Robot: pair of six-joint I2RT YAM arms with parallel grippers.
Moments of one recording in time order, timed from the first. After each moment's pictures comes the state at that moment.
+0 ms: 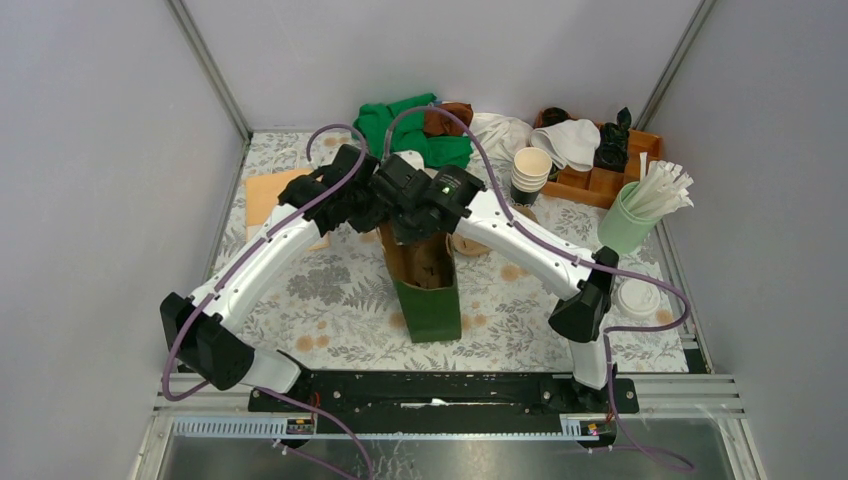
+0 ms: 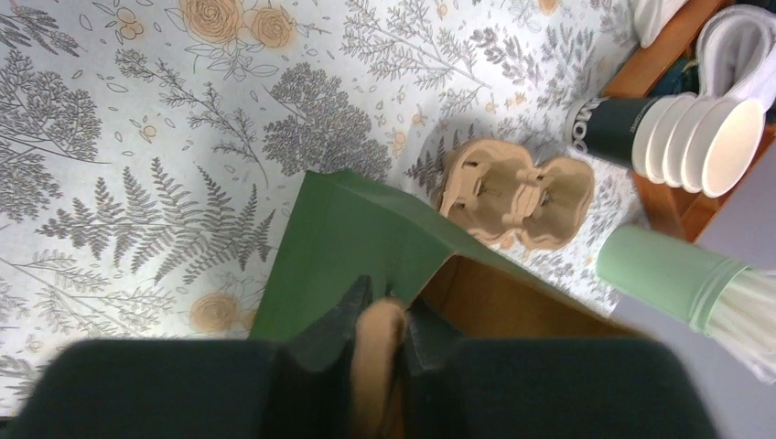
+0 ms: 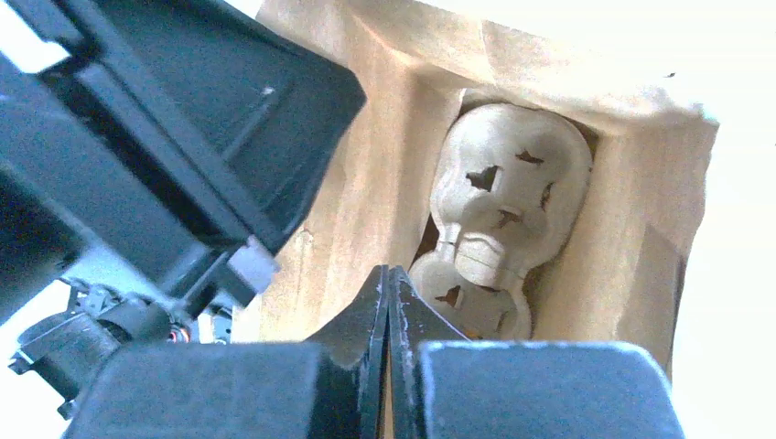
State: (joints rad) left arm -0.55 1.42 1.43 -0.93 -0.17 -1.14; right arm 1.03 1.96 2.15 -1.23 0.28 0.66
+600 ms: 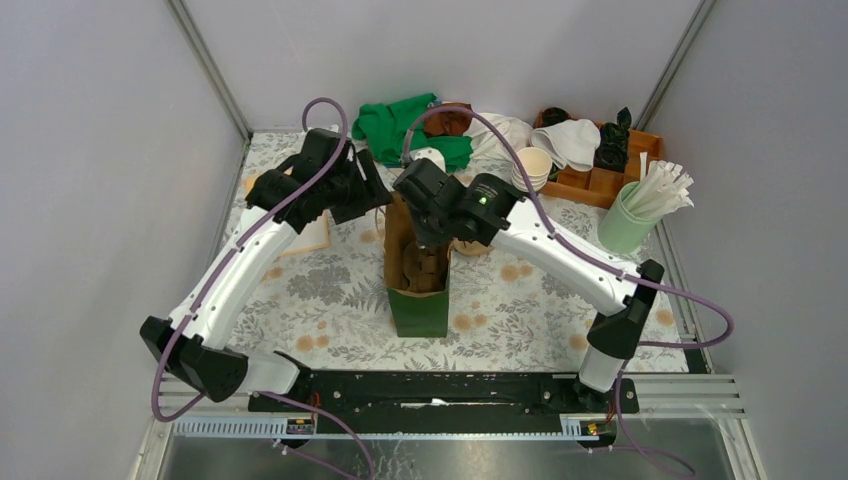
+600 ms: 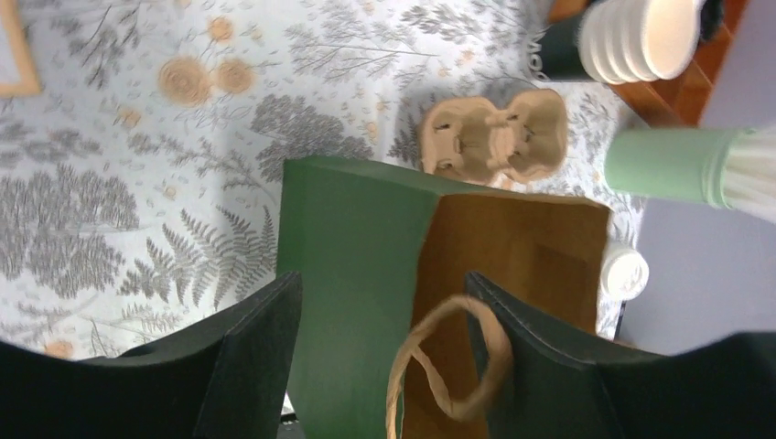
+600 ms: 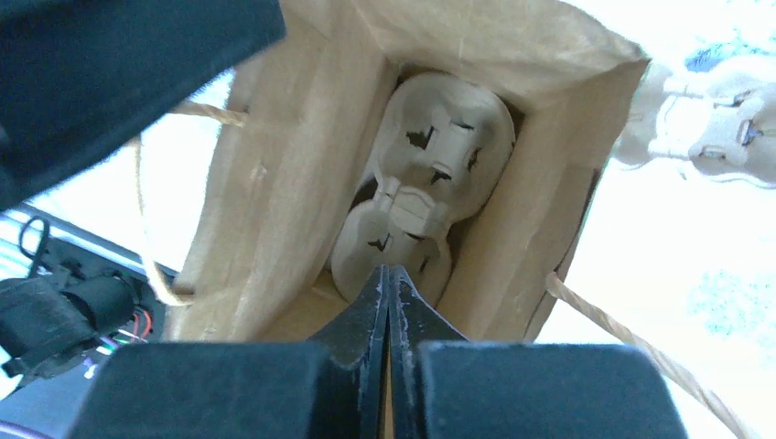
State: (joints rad) left arm -0.49 1.37 1.54 -0.98 -0.05 -0.84; right arm 1.03 1.77 1.95 -1.15 0.31 0.57
